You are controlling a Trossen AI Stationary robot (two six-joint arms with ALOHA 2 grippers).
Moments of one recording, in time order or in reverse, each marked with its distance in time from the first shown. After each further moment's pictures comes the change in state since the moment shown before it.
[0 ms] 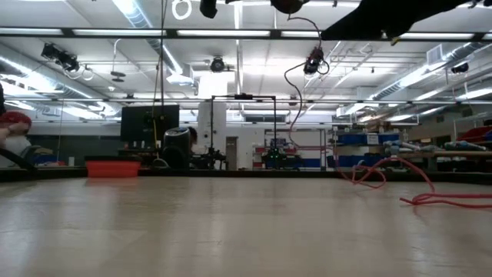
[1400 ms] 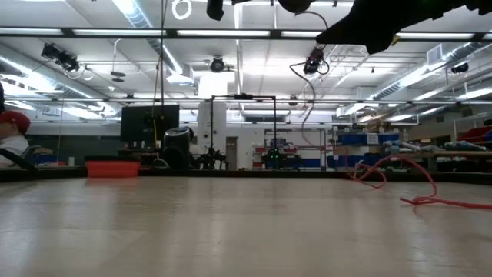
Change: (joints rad) left arm 0.000 0.037 0.000 0.050 0.041 0.008; right arm -0.012 0.087 0.000 0.160 0.093 -0.152
